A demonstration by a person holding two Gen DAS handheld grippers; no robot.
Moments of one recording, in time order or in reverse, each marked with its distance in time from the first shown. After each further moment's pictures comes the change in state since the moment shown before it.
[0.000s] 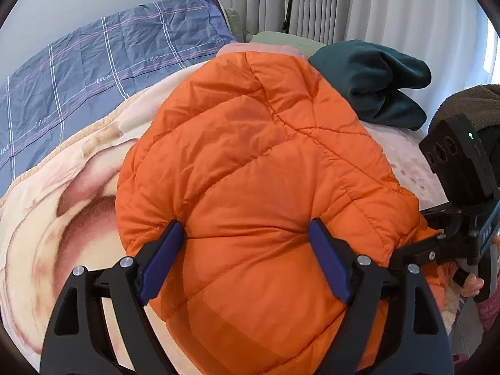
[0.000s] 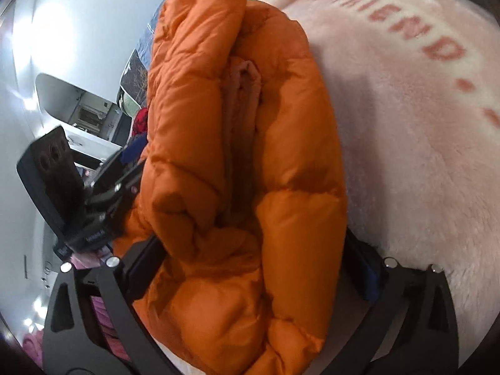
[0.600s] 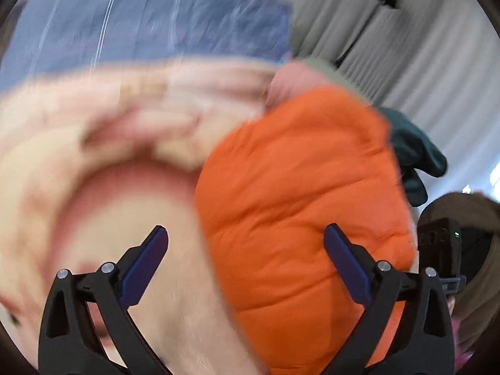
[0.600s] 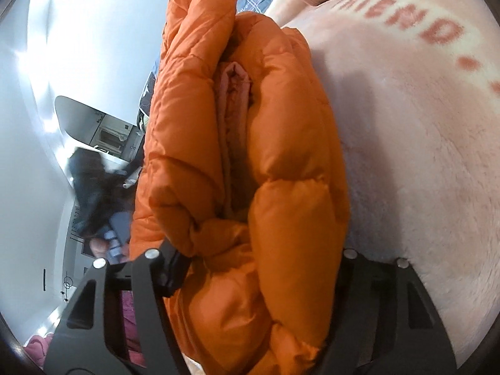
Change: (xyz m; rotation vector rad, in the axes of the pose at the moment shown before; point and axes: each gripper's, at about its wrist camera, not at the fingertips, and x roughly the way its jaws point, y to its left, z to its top) left arm -0.002 0.110 -0.027 -0.483 0.031 -0.151; right arm -0.007 -0.016 -0.027 0.033 -0.097 0.110
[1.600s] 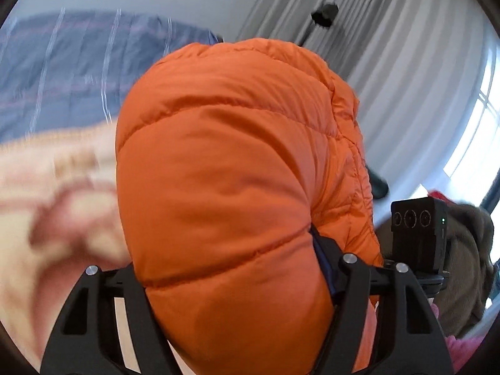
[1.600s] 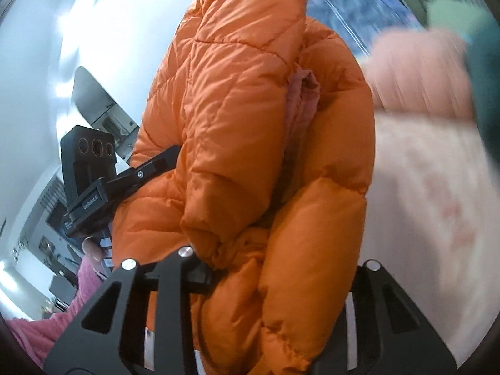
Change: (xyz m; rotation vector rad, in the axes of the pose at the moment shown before) left arm -0.042 -0.093 0.079 0.225 -0.211 -0.187; right arm 0.000 0.138 0.081 -0.332 -0.203 -0.053
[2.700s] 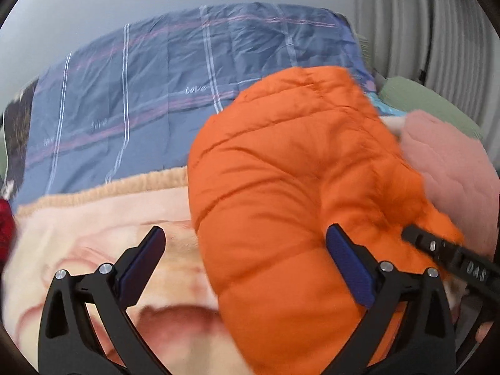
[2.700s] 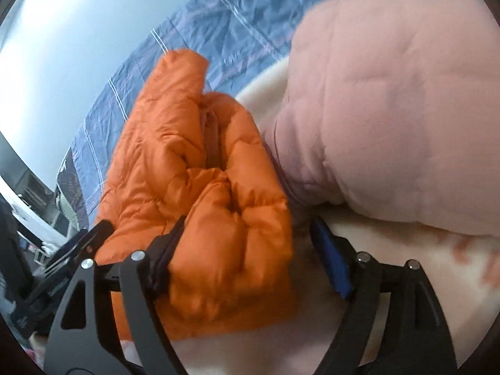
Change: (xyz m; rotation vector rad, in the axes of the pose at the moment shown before) left arm 0.185 0.159 0.069 0.093 0.041 0.677; right arm 0.214 -0.155 0.114 0.214 -0.139 -0.382
